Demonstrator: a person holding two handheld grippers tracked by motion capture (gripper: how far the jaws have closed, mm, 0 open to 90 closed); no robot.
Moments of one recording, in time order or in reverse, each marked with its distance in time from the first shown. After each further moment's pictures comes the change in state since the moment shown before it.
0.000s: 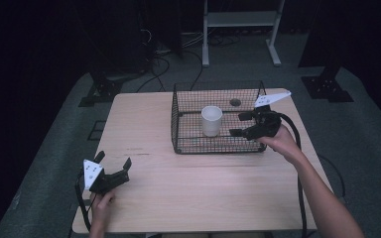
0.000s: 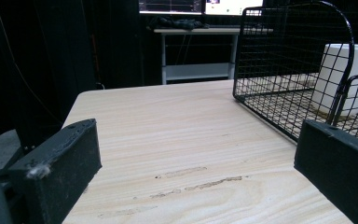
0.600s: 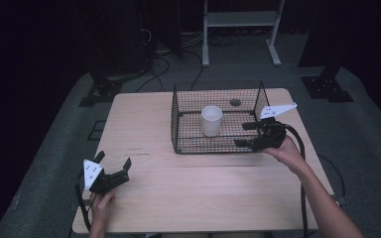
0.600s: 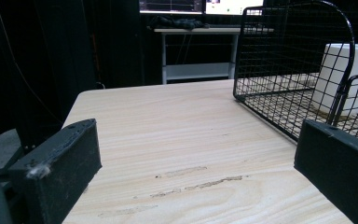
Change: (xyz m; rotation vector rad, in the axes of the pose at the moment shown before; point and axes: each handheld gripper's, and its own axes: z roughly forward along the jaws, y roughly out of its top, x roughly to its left) left arm 0.000 0.000 0.000 0.001 0.001 0.000; right arm 0.010 -0.030 -0.008 -0.017 0.013 -0.004
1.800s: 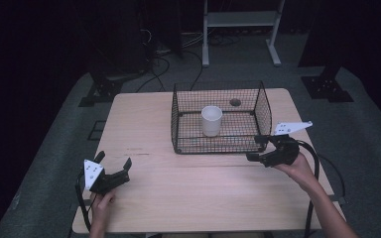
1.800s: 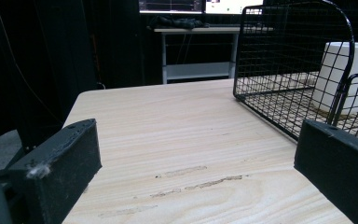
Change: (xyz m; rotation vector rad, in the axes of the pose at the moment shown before) left arm -0.001 0.000 0.000 0.002 0.001 0.008; right arm 0.009 -0.050 -0.024 -0.026 -0.041 0.034
